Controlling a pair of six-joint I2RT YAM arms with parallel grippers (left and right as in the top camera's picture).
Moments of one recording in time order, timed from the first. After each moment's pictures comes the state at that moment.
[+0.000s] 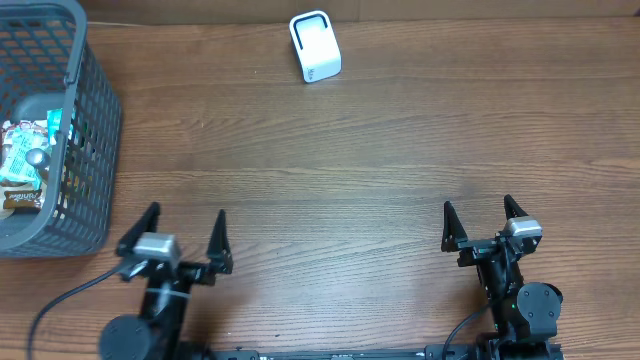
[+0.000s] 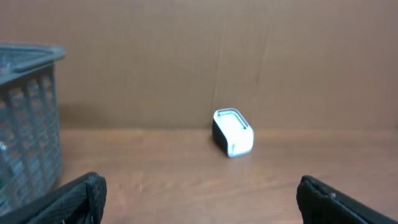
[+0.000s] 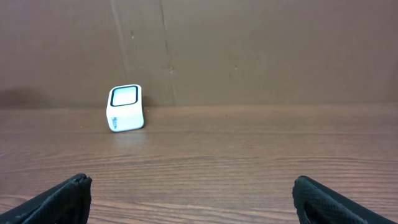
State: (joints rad) left arm -0.05 0.08 0.42 -0.33 0.10 -0.11; right arm 0.04 0.01 0.02 -0.02 -0.09 0.08
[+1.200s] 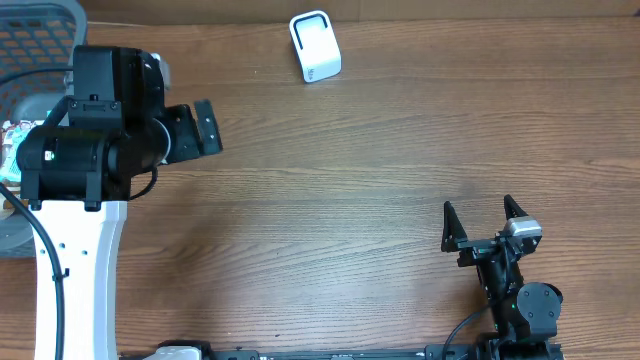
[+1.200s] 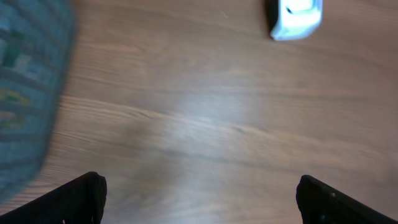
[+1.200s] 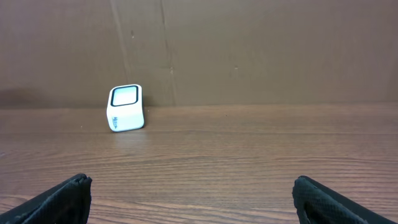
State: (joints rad) left arm -0.05 1.40 1.75 -1.31 0.01 -0.29; right arm 0.04 0.01 0.02 -0.02 -0.09 0.08
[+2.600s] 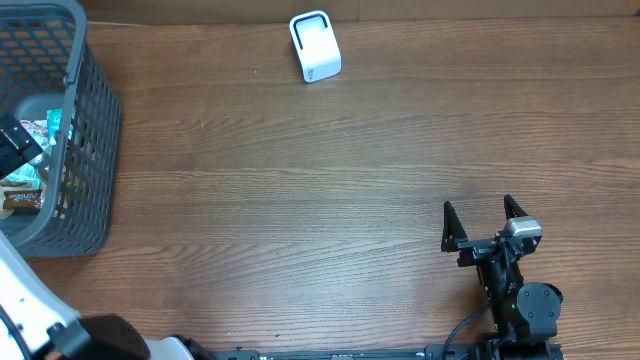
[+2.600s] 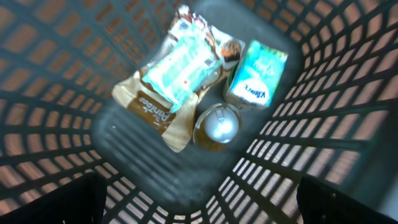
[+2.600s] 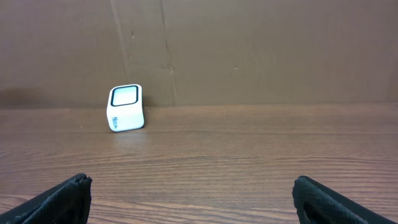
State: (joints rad) left arm 0.71 1.59 1.75 -1.13 0.04 0.00; right arm 0.04 0.01 0.02 -0.03 -0.09 0.08
